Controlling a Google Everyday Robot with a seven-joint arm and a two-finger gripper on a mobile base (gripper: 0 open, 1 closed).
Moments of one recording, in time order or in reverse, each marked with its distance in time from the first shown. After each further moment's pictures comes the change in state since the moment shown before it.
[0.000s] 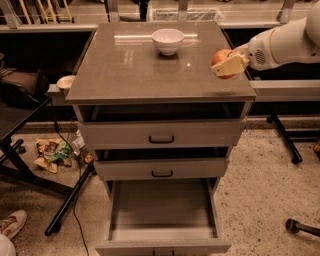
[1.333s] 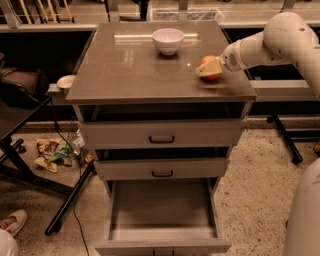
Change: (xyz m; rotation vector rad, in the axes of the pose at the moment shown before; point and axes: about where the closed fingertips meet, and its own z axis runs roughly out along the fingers) arm 0.015 -0.044 0.106 -0.003 0.032 0.127
